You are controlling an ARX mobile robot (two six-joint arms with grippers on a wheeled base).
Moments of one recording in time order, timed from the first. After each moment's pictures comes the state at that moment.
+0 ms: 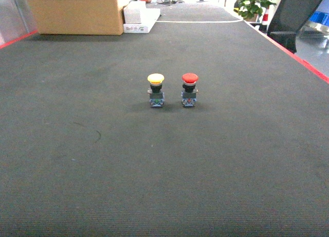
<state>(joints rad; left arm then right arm) -0.57 0.35 0.14 0.14 -0.79 -0.13 0.00 0.00 0.01 -0.01 0.00 0.00</state>
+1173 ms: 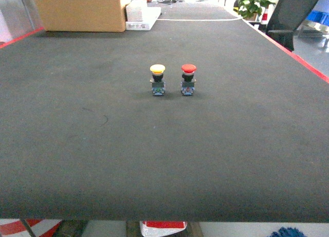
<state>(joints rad) -0.57 0.35 0.13 0.14 -0.80 -0.13 0.00 0.00 0.01 -0.01 0.00 0.00</state>
